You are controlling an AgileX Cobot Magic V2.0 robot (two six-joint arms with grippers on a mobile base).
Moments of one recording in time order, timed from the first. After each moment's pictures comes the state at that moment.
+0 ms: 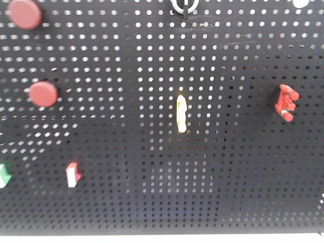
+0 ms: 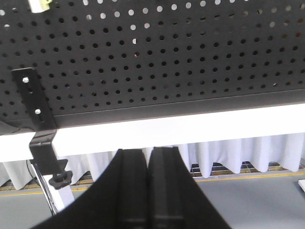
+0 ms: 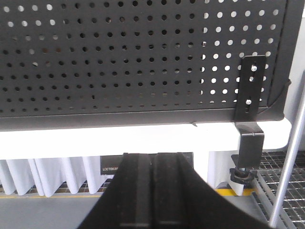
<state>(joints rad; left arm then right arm) -0.01 -0.01 0.03 -0.03 0.20 0.12 0.02 -0.01 0.03 -0.07 0.19 0.09</state>
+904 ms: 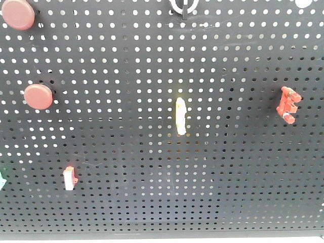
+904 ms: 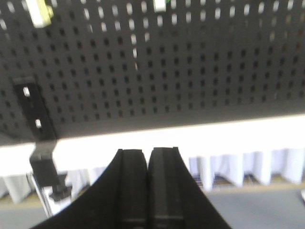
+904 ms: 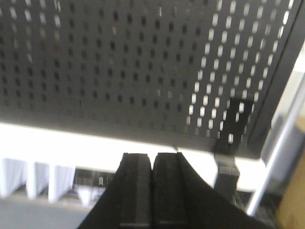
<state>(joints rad) -0.01 -0.01 0.03 -0.04 0.14 0.12 0.02 -0.01 0.03 -0.19 0.08 0.00</state>
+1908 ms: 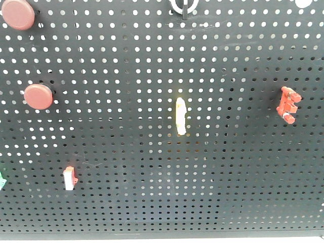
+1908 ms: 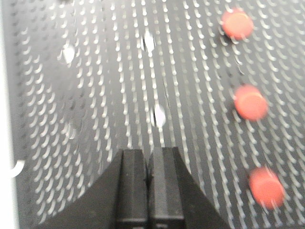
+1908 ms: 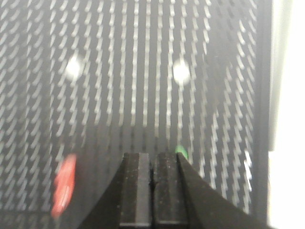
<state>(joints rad) -0.01 0.39 -0.84 0.09 0.14 0.03 0.02 0.47 -0.81 -0.24 0.12 0.18</state>
